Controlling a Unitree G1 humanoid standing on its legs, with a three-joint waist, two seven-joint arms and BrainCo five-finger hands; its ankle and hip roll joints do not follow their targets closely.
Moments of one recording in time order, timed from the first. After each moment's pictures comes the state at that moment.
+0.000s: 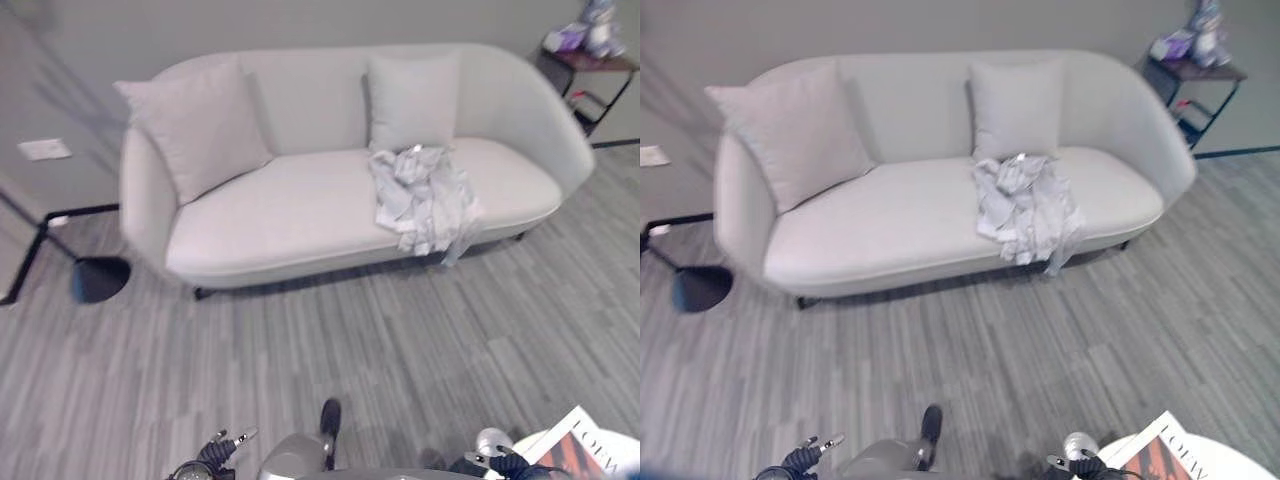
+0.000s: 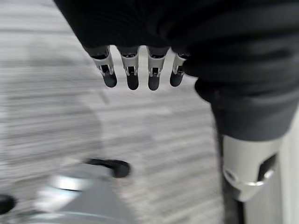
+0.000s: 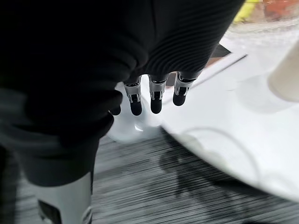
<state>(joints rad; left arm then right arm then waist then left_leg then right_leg) -0.01 0.29 -0.12 1.19 -0.33 -0.09 -0.02 -0.01 -0.31 0.19 1.30 0.17 -0.05 -0.03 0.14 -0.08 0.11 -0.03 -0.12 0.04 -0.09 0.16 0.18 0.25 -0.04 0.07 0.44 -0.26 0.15</state>
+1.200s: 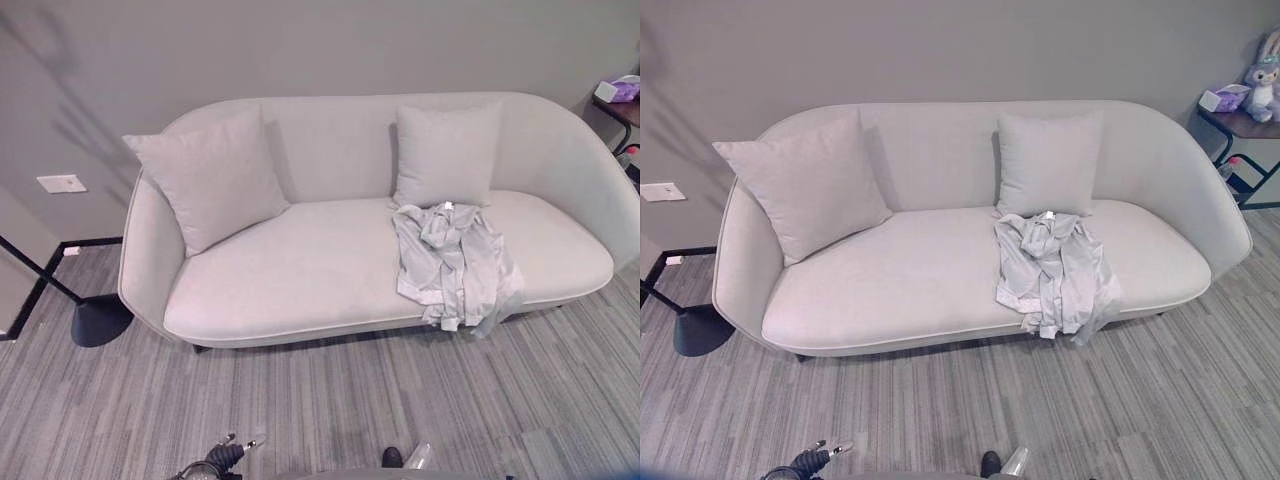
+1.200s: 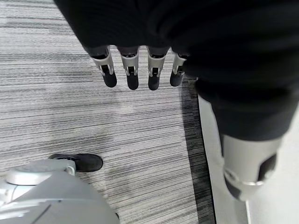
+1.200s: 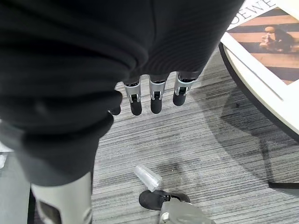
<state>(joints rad) 0.03 0.28 -0.17 1.22 -0.26 -0.08 -0.01 0.04 -0.32 0.12 1.28 0.18 -0.04 -0.04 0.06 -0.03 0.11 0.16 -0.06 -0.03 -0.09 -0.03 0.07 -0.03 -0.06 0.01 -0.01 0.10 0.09</state>
